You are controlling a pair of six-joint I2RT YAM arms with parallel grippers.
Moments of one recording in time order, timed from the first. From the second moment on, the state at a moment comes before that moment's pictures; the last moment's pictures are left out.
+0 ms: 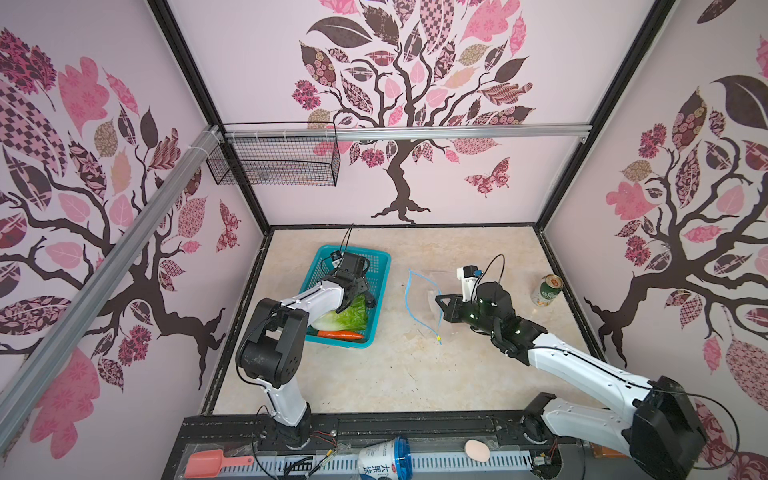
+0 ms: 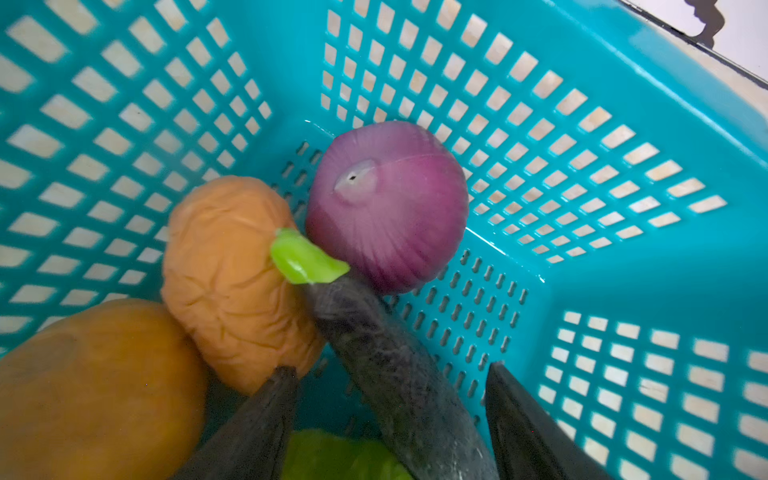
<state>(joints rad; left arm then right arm) -0.36 1.77 1.09 -0.25 -0.27 -0.67 0.61 1.12 0.64 0.06 -0.12 0.65</state>
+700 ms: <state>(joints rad) -0.36 1.92 1.19 -0.23 -0.26 -0.65 0.61 1.12 0.64 0.05 -0.10 0.62</state>
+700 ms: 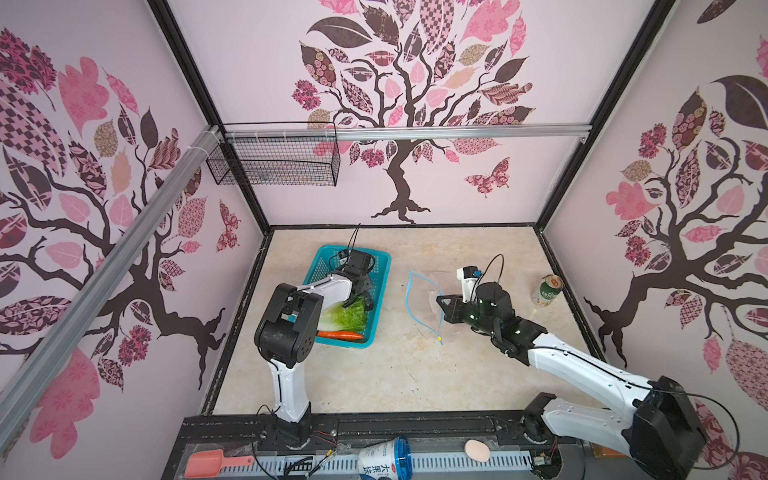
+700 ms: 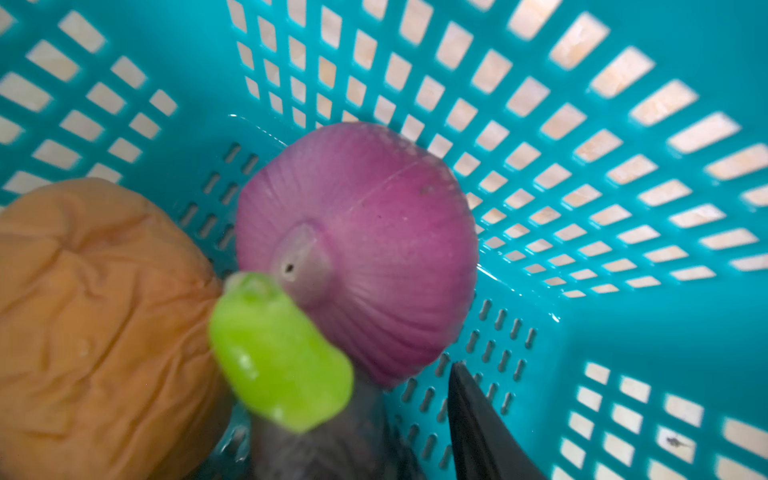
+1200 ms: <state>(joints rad) -0.36 1.75 1.17 -0.22 -0.26 -0.63 0.62 1.12 0.65 0.05 -0.10 0.62</state>
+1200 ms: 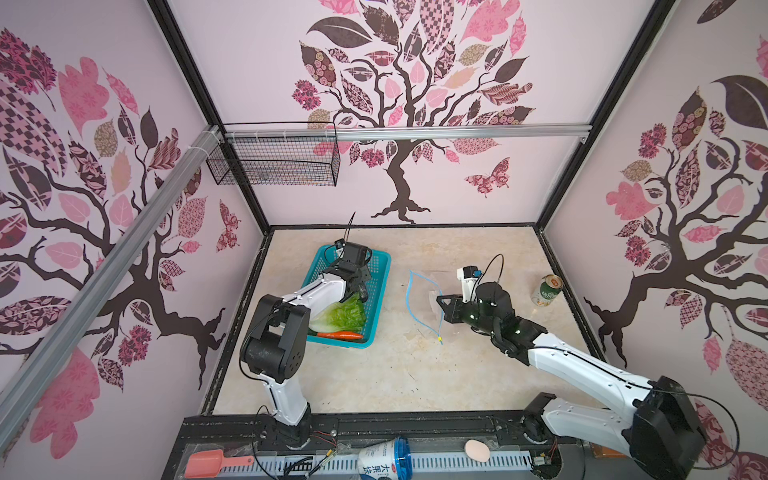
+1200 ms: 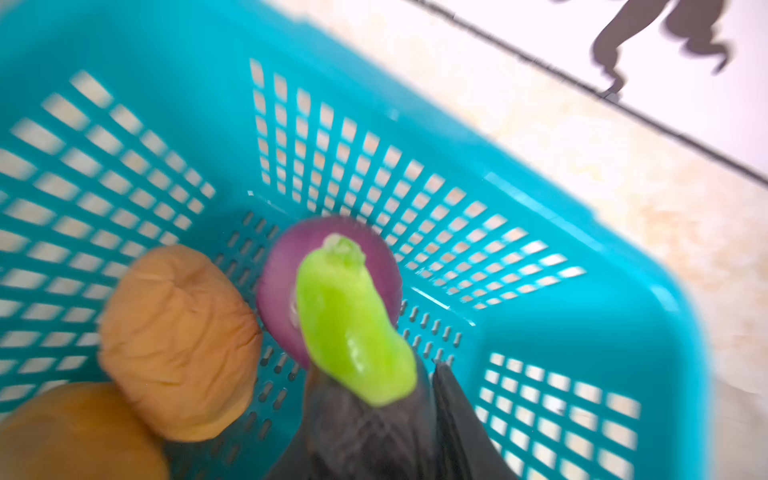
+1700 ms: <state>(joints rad) -0.36 1.39 1.00 -0.16 -0.14 -0.63 0.62 1.12 0.65 0.05 -0.10 0.63</state>
